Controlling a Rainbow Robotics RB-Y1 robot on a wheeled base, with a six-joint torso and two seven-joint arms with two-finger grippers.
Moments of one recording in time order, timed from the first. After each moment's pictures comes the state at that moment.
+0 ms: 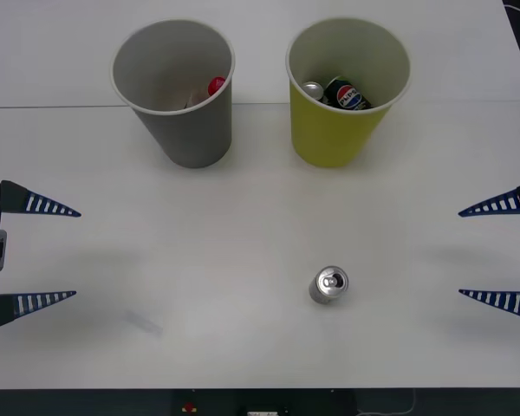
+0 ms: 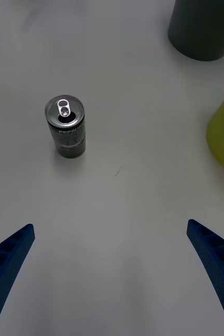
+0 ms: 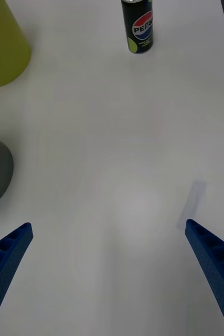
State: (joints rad) right arm 0.26 -1.13 -0.26 -2.01 1.31 -1.13 -0.09; left arm 0.26 1.13 0.26 -2.01 -1.31 -1.13 -0.09
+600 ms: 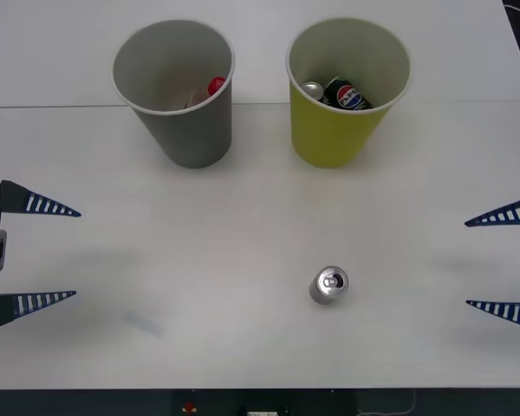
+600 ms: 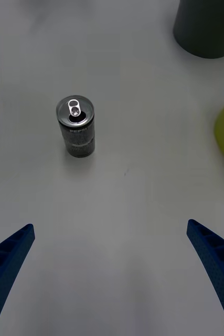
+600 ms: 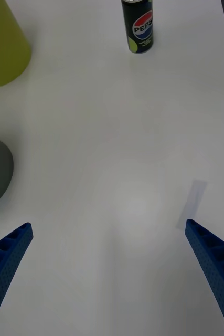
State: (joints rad) right arm 0.32 -1.15 -0.28 -1.99 1.25 -1.13 -0.06; left arm 0.26 1.13 0.26 -2.01 -1.31 -1.13 -0.09
